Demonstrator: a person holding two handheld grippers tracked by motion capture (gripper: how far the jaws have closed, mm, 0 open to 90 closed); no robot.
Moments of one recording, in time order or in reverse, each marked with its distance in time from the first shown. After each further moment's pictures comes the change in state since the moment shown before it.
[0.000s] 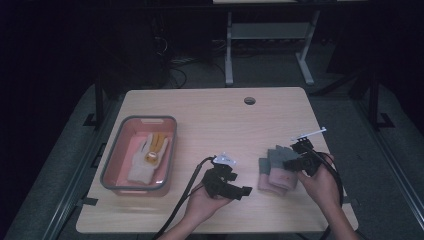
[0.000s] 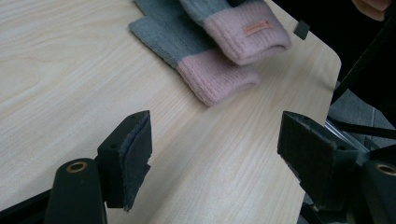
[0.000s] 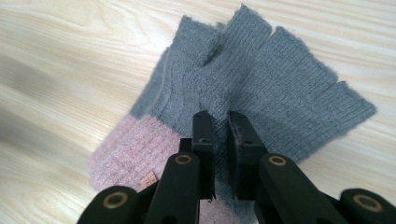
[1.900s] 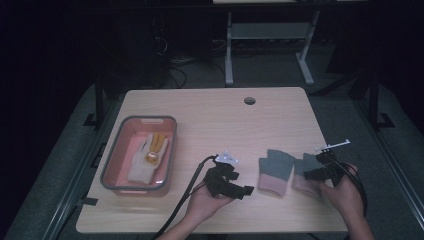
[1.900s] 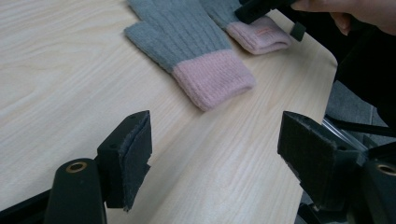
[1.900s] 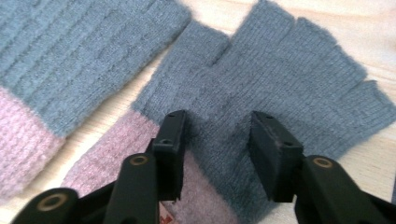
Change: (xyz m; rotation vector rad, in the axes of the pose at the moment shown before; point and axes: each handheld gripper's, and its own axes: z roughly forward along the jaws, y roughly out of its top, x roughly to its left) left arm -0.004 0.005 0.001 0.003 -0.007 0.009; right arm -0.073 -0.044 0.013 0.031 -0.104 0.057
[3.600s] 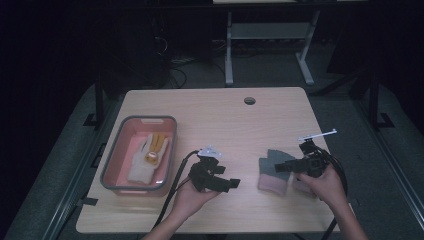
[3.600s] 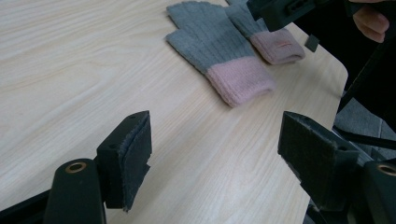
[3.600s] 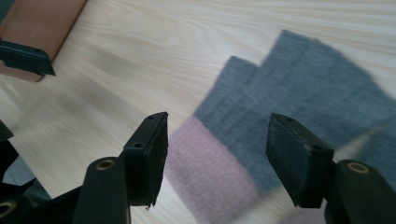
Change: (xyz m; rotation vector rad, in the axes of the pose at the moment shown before) left arm 0.021 -0.002 -0.032 -0.037 0.040 -0.034; right arm 0.049 0.032 -0.020 -0.083 0.433 -0.044
